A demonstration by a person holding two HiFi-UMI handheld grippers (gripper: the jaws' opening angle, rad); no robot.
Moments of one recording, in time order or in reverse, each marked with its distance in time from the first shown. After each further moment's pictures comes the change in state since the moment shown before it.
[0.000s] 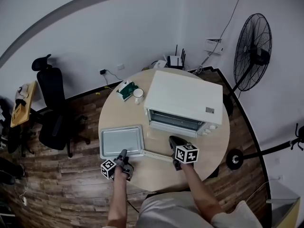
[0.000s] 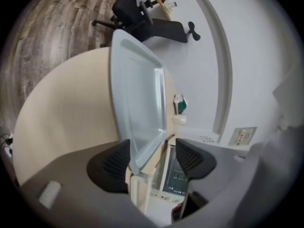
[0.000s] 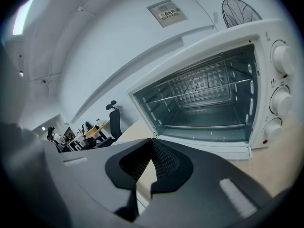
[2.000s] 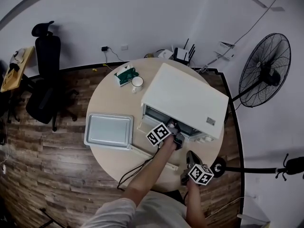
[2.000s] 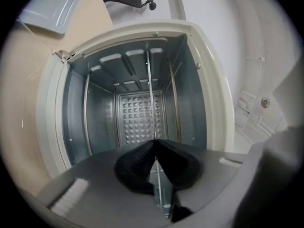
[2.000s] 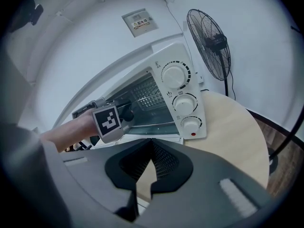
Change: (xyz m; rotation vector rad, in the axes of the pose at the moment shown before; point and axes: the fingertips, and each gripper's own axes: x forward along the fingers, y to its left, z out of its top) left arm 0.223 -0.251 -0.258 0.227 0.084 -0.468; right arm -0.112 -0.128 -0.015 0.154 -0.056 -0.248
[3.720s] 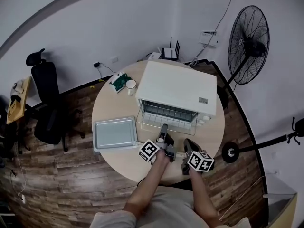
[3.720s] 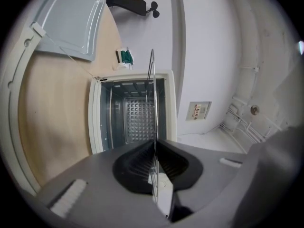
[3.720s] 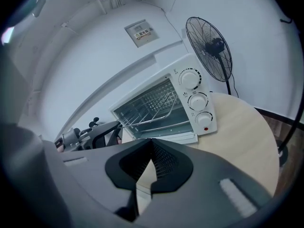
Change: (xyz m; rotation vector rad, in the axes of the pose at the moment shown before) left arm -0.143 -0.018 -0.016 -0.046 0.009 -0.060; right arm -0.024 0.053 -0.013 0.050 -0.099 0.058
